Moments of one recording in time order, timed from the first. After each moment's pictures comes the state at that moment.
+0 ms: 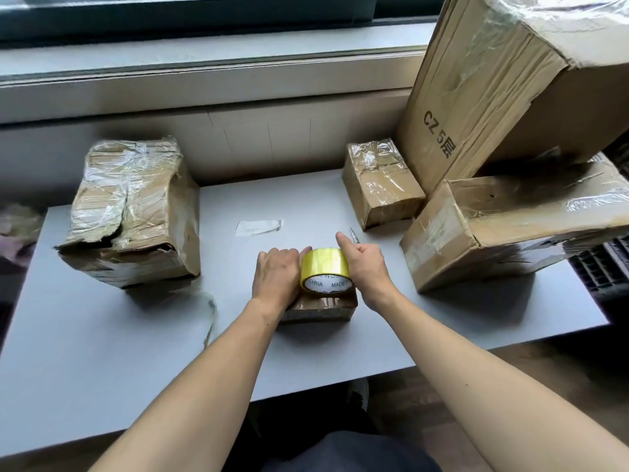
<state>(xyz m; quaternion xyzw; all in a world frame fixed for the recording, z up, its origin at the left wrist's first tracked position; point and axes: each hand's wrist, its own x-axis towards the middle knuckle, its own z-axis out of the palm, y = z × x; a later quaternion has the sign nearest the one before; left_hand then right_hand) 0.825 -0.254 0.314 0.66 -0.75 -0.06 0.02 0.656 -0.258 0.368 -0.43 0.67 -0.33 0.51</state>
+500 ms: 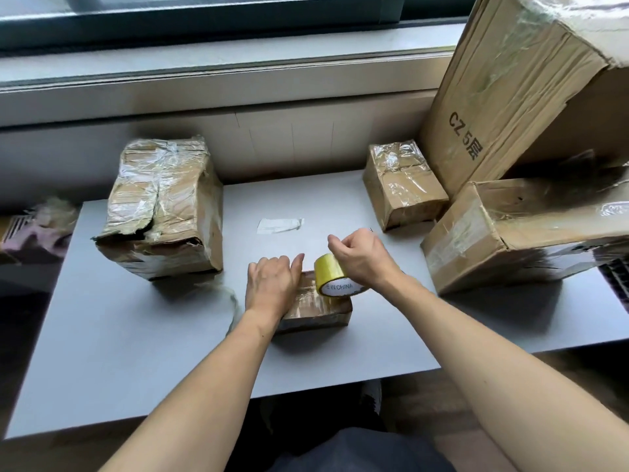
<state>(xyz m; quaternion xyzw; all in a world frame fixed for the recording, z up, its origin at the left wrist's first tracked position) 0.861 -0.228 0.307 0.73 -0.68 -0.03 0.07 0.686 -0.270 0.399 -0.66 0.63 -0.15 0.39</state>
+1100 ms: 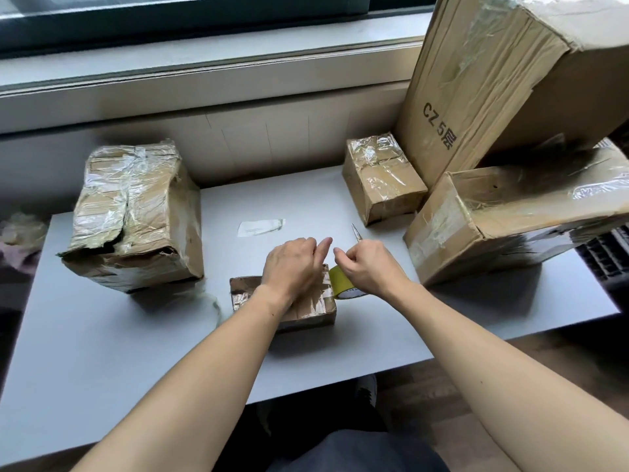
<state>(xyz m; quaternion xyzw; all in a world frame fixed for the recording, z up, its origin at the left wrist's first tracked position) 0.804 -0.265 0.341 0.65 -0.75 -0.12 0.11 0.642 -0.266 0.368 -0.68 0.65 -0.09 0.32</state>
